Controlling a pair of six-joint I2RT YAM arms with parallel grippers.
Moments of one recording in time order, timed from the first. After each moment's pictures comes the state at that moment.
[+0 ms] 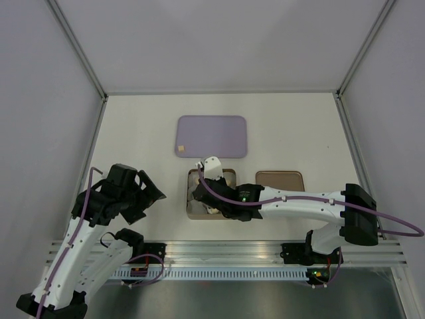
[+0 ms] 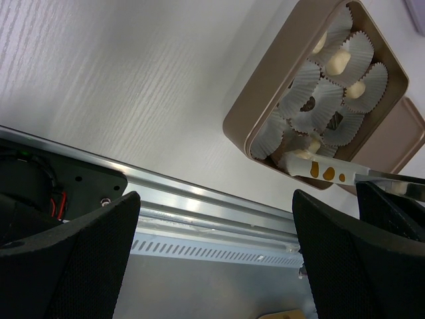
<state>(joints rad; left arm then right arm) -0.38 0.68 0.90 -1.28 -0.02 -1.05 1.31 1.51 1.15 -0.48 0.62 0.63</state>
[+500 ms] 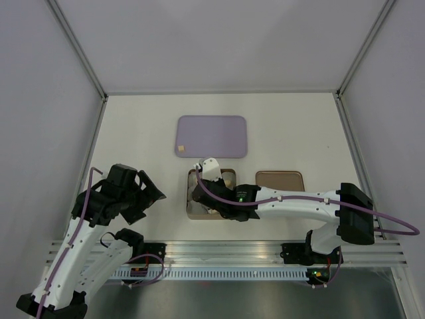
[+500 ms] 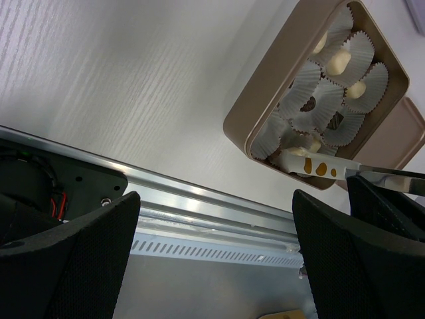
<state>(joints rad) -0.38 0.67 0.90 -1.28 -0.02 -1.05 1.31 1.54 1.15 -0.48 0.60 0.63</state>
